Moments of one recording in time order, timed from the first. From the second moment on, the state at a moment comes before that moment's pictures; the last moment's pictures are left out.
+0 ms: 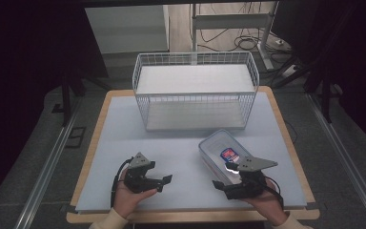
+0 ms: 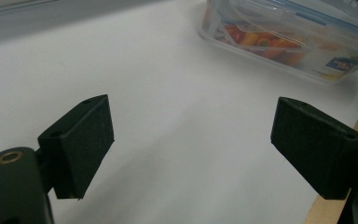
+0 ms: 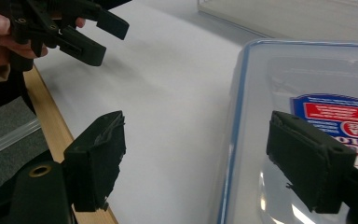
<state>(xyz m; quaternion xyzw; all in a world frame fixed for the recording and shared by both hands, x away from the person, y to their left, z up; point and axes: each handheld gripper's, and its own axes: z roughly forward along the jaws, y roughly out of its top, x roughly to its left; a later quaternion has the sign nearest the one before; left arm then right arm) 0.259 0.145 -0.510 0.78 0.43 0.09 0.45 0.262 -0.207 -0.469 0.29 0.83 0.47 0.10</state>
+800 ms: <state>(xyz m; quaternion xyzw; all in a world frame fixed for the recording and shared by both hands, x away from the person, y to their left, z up) 0.259 0.146 -0.512 0.78 0.44 0.09 0.45 0.260 -0.214 -0.463 0.29 0.83 0.46 0.10</state>
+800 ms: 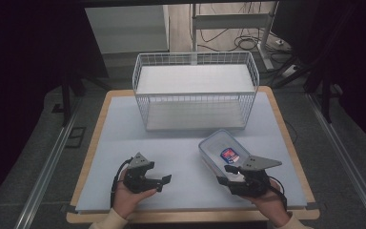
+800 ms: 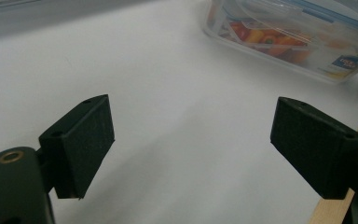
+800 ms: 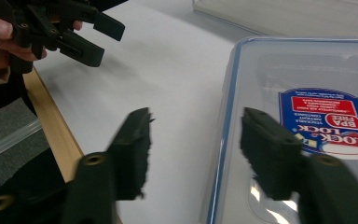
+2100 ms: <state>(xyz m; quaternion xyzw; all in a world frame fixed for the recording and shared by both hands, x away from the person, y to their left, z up) 0.260 0.146 -0.516 0.78 0.44 0.09 0.43 0.227 -0.213 -0.487 0.27 0.88 0.35 0.15</state>
